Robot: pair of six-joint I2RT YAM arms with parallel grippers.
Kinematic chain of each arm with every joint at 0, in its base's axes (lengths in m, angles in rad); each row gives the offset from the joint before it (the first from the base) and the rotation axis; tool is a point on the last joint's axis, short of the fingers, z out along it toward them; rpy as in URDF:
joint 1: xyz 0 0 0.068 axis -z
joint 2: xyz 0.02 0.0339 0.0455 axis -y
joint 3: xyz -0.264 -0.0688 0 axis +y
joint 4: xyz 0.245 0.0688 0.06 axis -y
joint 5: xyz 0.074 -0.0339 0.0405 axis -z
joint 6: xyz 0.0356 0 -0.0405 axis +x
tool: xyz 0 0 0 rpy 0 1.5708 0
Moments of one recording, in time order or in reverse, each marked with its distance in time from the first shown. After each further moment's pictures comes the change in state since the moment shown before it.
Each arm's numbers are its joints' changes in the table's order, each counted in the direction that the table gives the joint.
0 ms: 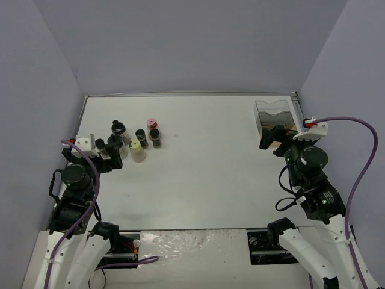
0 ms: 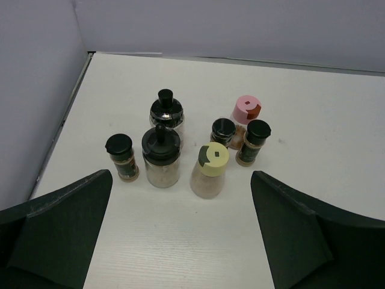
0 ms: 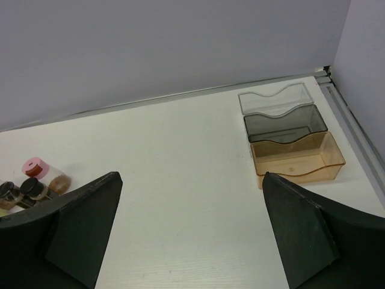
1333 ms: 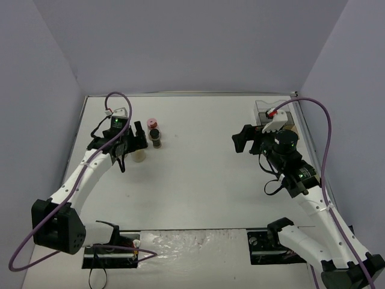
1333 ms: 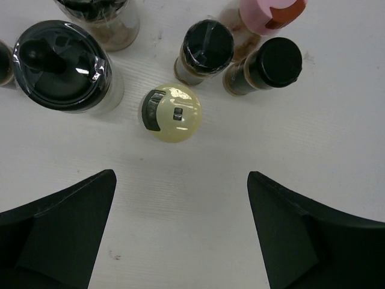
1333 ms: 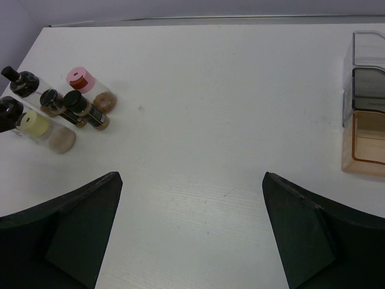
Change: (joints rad) left arm 0.038 -0.791 -0.306 -0.182 0.066 -0.359; right arm -0.027 -0.228 0.048 0.062 -0.328 0.020
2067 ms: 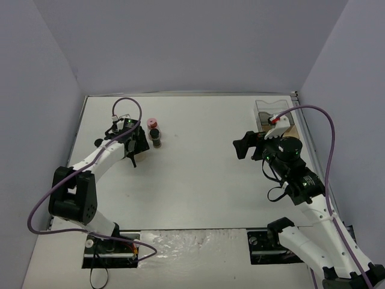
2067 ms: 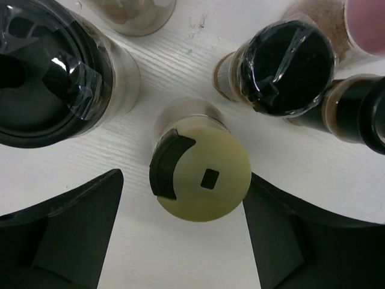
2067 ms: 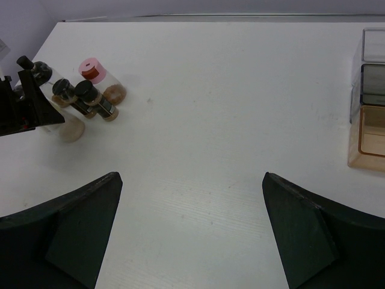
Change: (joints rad) left arm 0.002 -0.269 0.020 0.100 -0.127 -0.109; right arm 0.000 0.096 0.053 -0.020 -0.040 -0.005
